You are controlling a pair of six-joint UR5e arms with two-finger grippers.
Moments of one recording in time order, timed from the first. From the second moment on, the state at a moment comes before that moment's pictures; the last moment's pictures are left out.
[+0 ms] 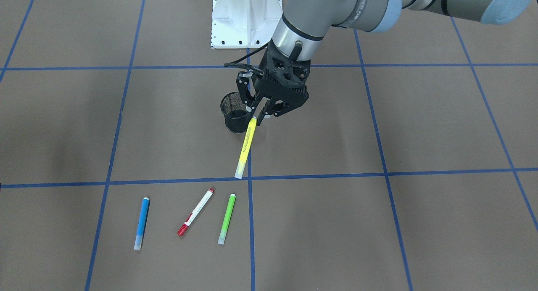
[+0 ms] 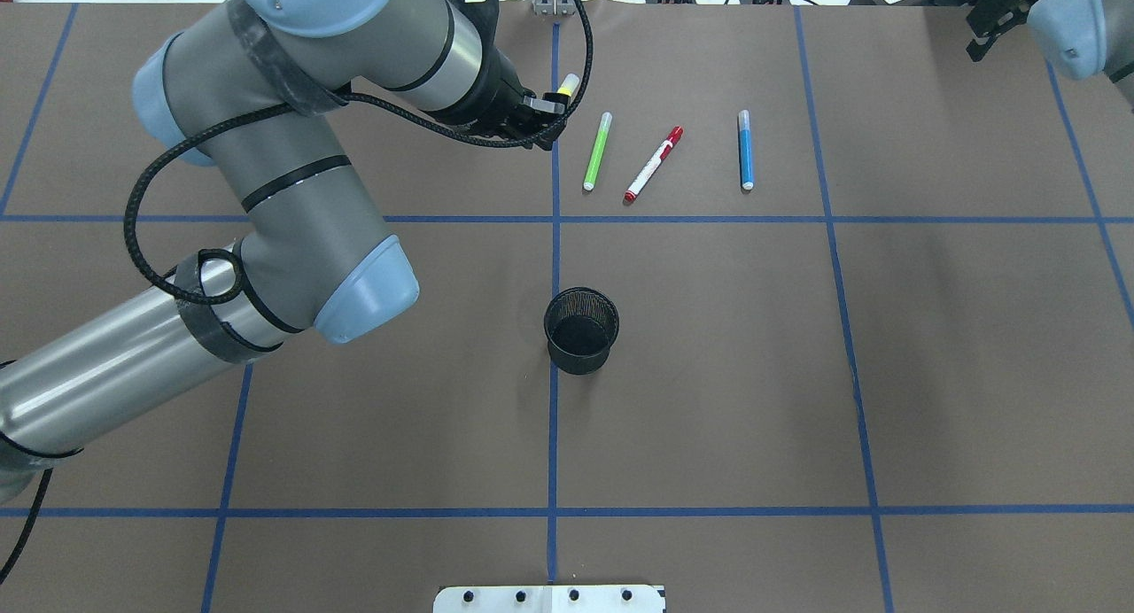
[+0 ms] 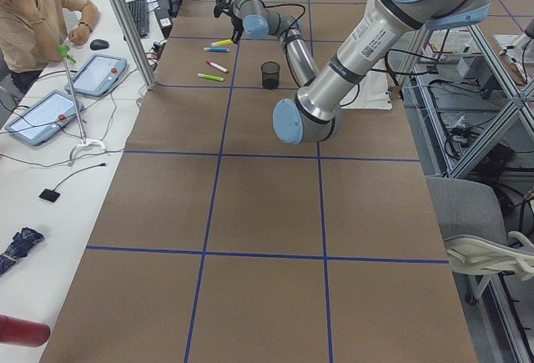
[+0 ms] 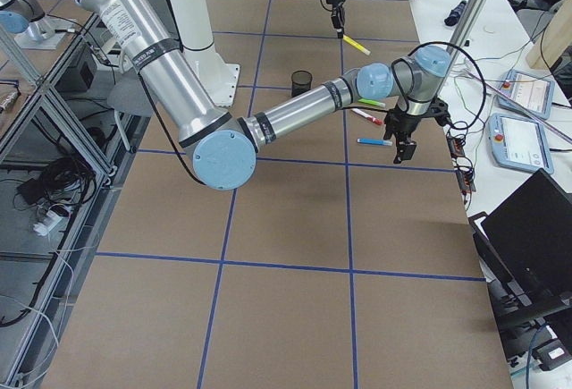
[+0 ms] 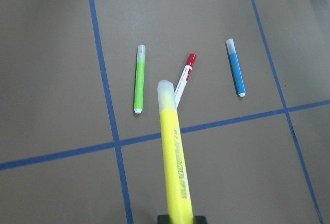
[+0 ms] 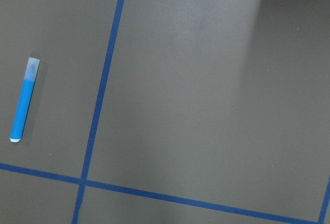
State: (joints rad) left arm -0.75 -2.42 -1.62 -1.87 -1.98 -0.99; right arm 1.30 -0.98 1.44 -1.83 2.27 0.13
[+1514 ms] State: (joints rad) left arm -0.66 -2.54 -1.02 -2.32 -1.68 -0.76; right arm 1.28 -0.98 1.43 -1.83 2.27 0.14
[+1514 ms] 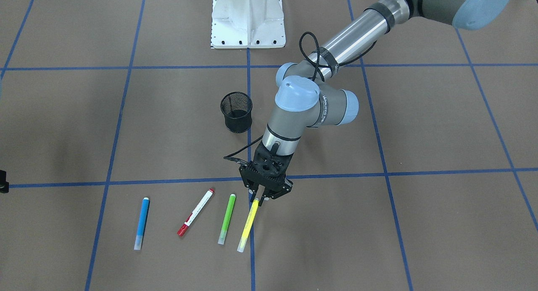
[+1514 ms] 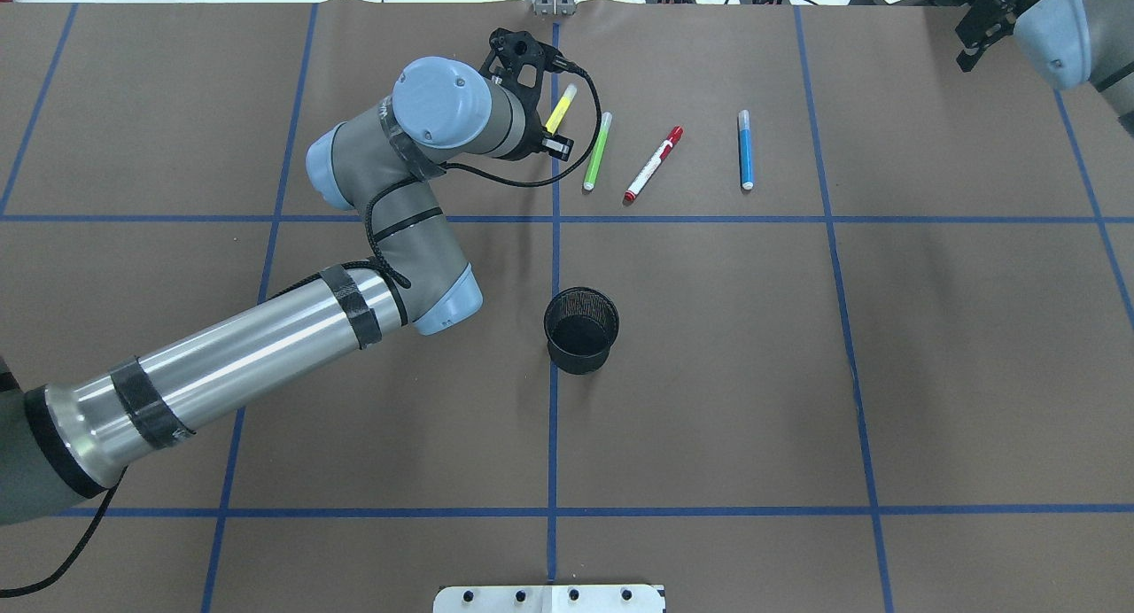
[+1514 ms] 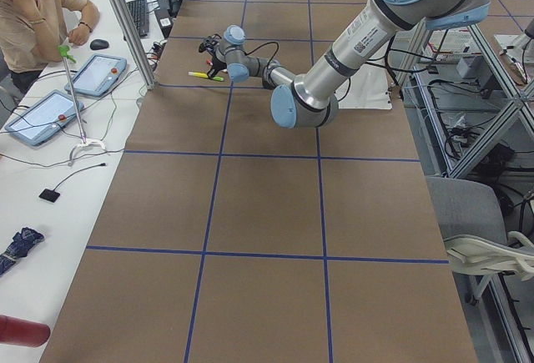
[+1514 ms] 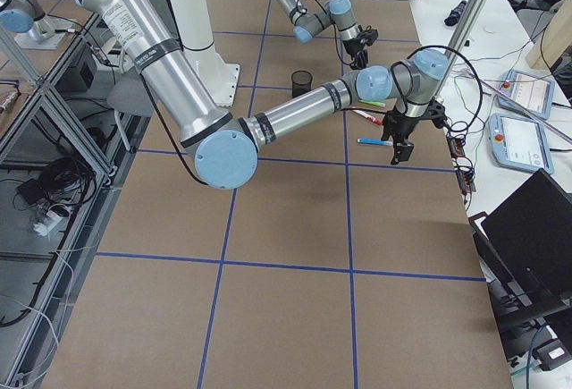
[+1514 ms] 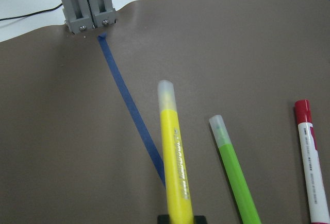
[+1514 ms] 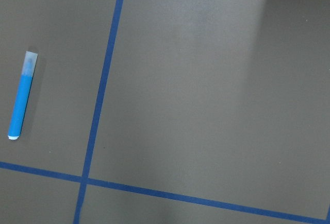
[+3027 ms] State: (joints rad) left arm -0.90 -2.36 -1.20 -2.12 -2.02 -0.69; right arm 1.36 -1.05 1.43 -1.77 2.27 0.04
